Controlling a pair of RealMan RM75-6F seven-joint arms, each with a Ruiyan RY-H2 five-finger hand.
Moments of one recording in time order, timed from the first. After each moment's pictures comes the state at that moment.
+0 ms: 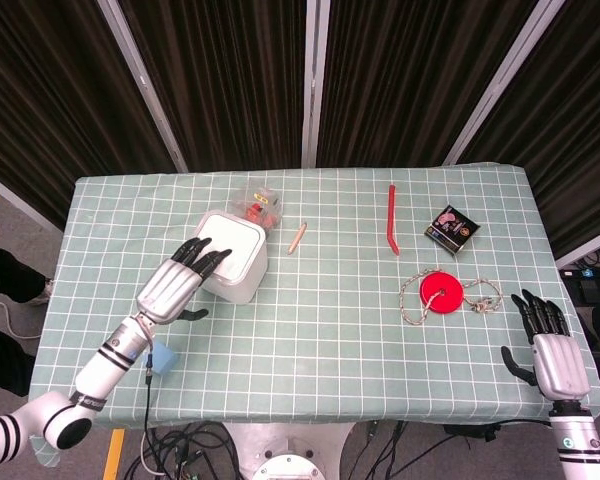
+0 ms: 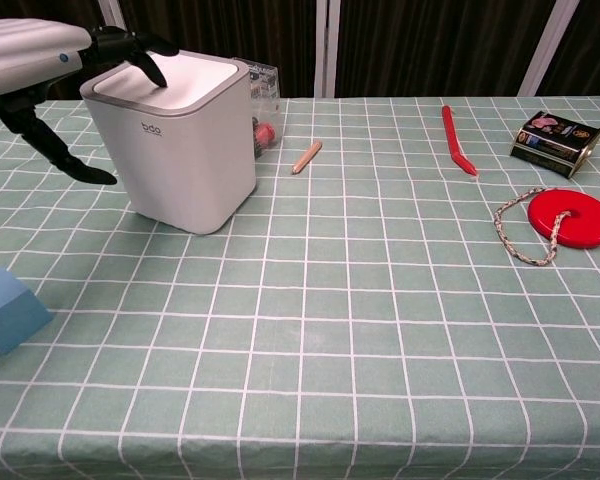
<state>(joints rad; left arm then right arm) -0.58 -1.35 -0.18 -1.61 1.49 1.03 0.22 0.09 -1.26 0.05 -1.45 -1.50 1.45 0.10</state>
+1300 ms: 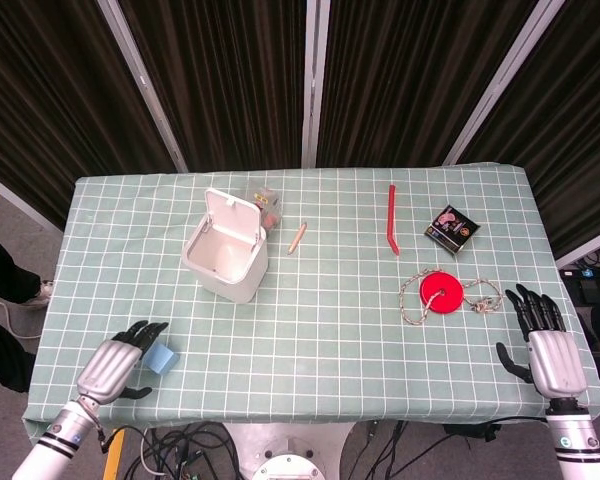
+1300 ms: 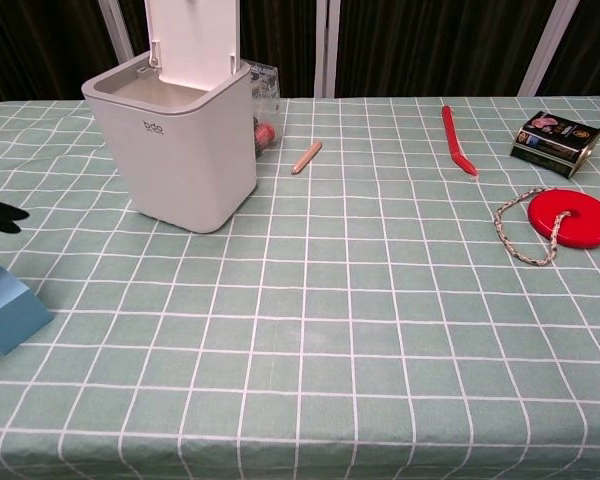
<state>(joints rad) -0.27 -1.27 0.11 -1.71 1.52 1.21 0.26 0.10 -1.24 0.05 -1.51 -1.53 1.47 0.05</state>
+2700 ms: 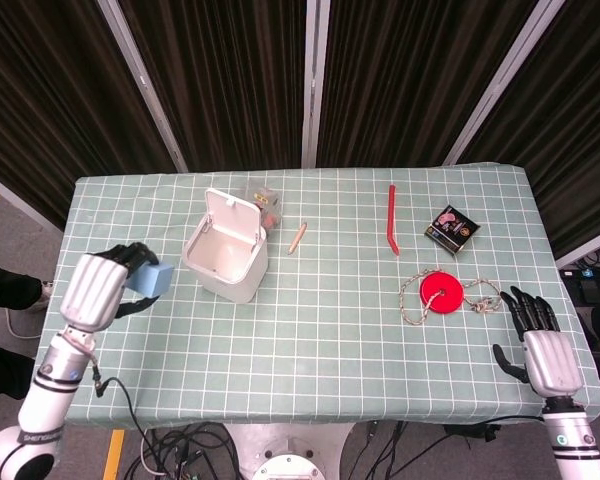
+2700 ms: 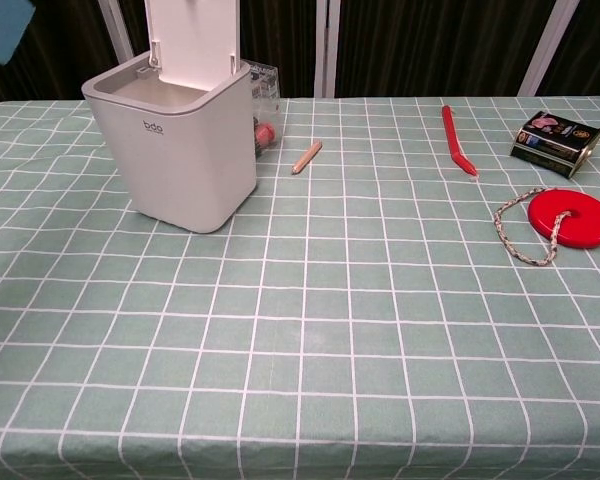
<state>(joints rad) -0.42 -1.20 -0.23 -1.81 1.52 1.35 0.28 0.11 -1.24 0.05 -1.51 -1.51 1.43 0.05</state>
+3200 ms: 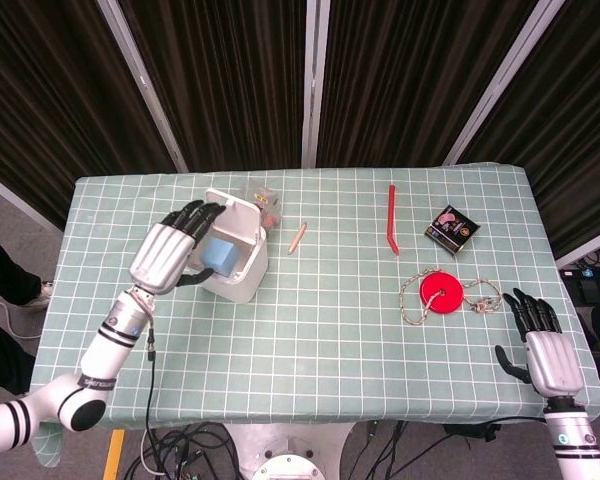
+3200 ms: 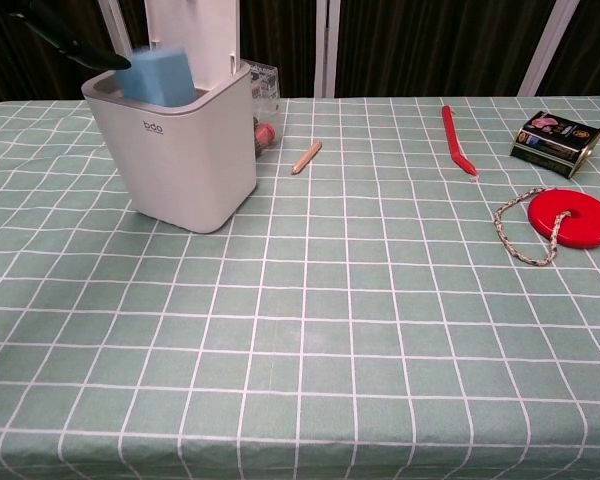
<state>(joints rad) -0.62 -1.37 -0.32 -1.64 1.40 1.17 0.29 0.11 -1.25 0.05 -1.47 -1.50 1.42 0.09</state>
